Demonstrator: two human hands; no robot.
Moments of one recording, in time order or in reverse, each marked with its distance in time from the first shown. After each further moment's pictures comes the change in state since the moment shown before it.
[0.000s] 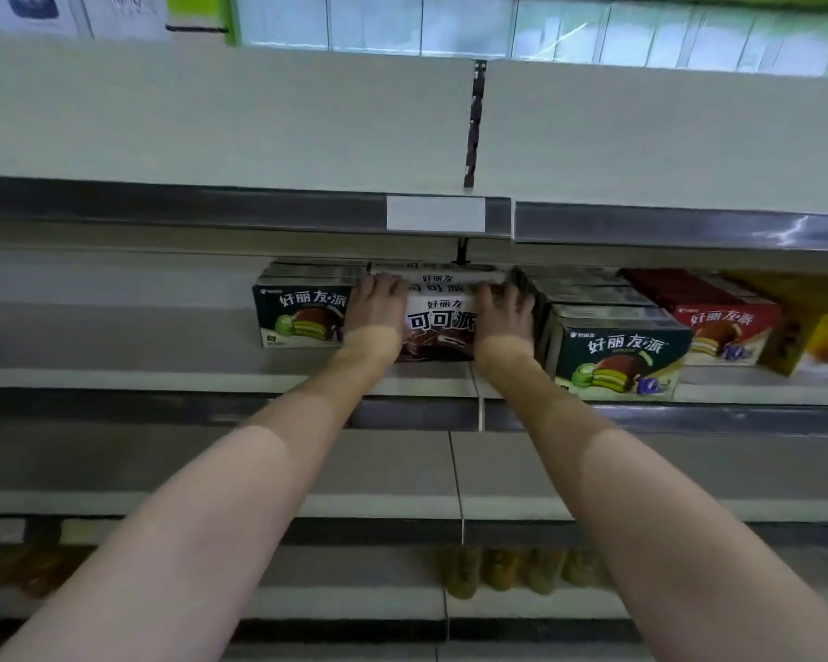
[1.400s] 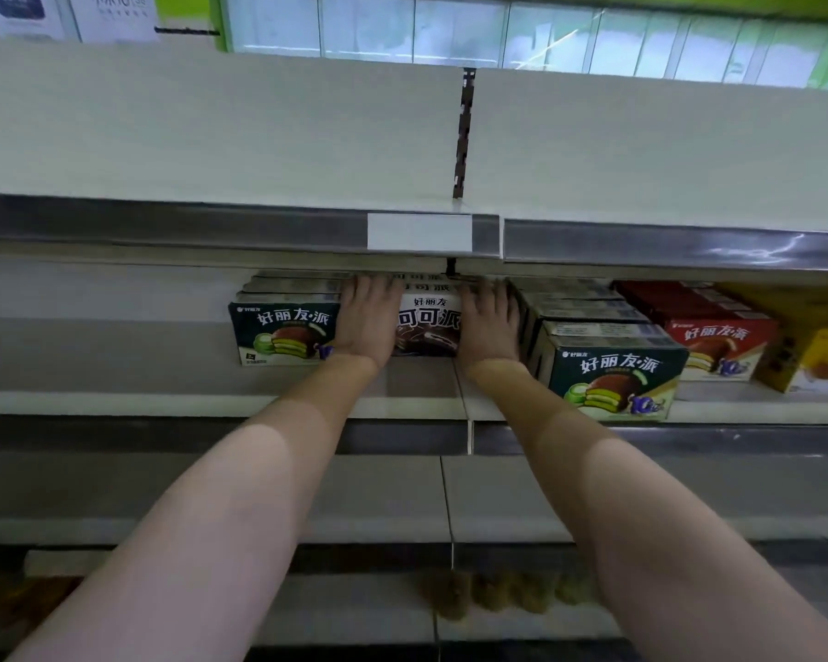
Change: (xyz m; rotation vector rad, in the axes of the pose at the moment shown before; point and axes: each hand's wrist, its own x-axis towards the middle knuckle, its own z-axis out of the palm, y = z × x) left_hand 0.032 -0.001 0.023 0.071 0.089 0.041; right_hand 0.030 0.007 0.020 0.016 0.076 -0.156
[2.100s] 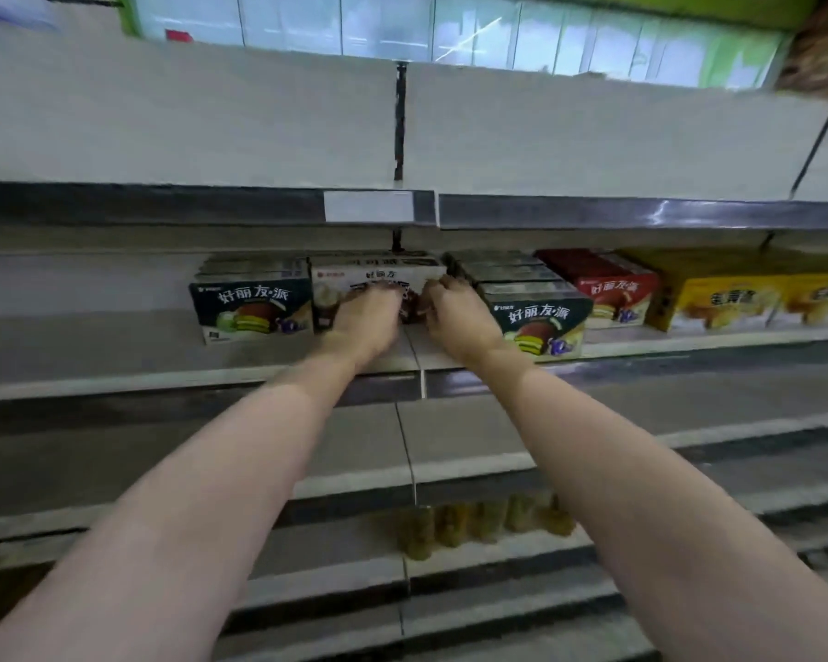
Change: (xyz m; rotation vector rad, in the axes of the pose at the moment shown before) left_hand -0.050 0.056 -0.061 -0.245 -0.197 0.123; right_hand -0.090 0.007 -0.090 0.100 0.084 -0.226
